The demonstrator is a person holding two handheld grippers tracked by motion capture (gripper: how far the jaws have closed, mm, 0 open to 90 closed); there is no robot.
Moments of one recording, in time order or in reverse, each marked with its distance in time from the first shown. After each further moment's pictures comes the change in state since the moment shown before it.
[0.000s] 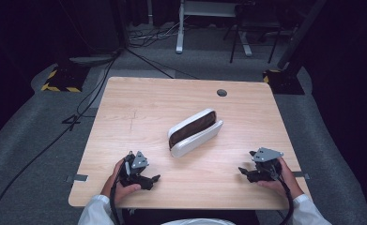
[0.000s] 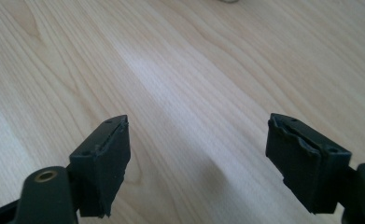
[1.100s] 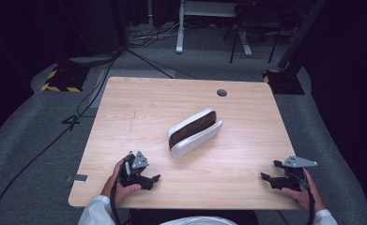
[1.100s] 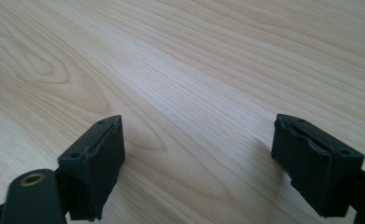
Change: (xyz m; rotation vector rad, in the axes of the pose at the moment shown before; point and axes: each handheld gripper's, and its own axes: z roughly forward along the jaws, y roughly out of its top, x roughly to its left) left arm 0.000 0.000 0.000 0.001 0.004 -0.001; right arm -0.035 -0.079 -0.032 -0.044 -0.020 0.307
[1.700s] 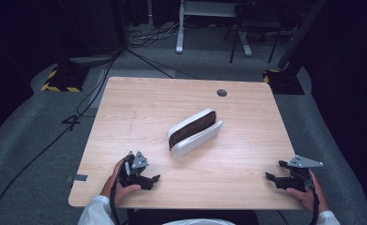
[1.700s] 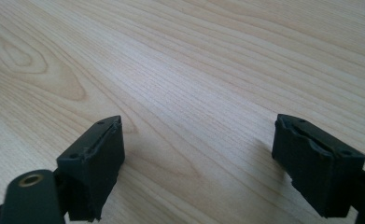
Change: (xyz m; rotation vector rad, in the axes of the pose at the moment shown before) left arm 0.000 0.000 0.000 -0.001 0.000 -0.004; right arm -0.011 -0.006 -0.006 -0.004 -0.012 0.012
